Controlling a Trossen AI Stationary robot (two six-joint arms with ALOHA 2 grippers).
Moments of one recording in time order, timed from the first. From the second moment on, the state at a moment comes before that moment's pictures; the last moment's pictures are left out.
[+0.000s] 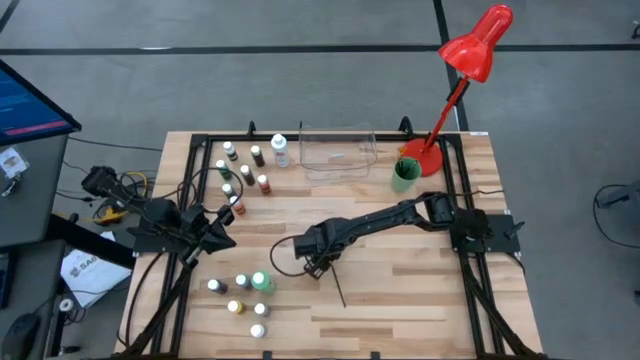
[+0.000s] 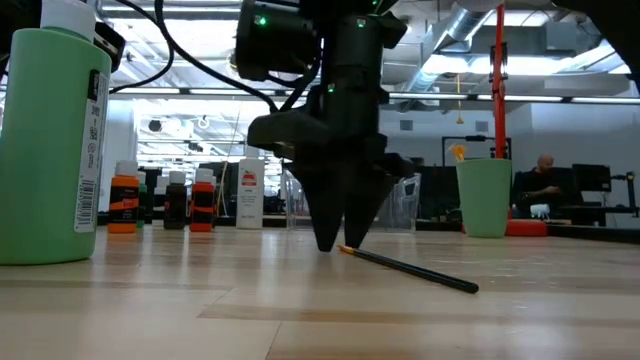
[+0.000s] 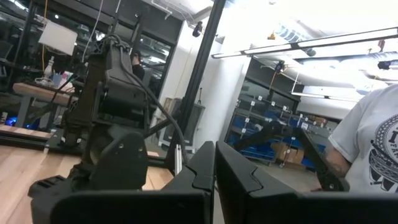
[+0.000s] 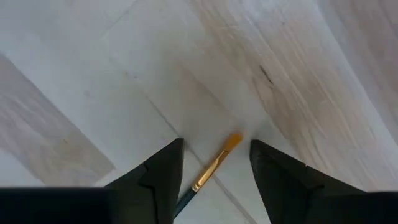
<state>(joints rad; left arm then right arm) -0.48 0.23 0.01 0.53 -0.13 -0.28 0.19 2.33 1.80 -0.99 -0.03 0.85</state>
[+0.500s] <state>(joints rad) -0.48 0.23 0.01 0.53 -0.13 -0.28 0.16 2.31 1.80 -1.01 -0.01 0.83</state>
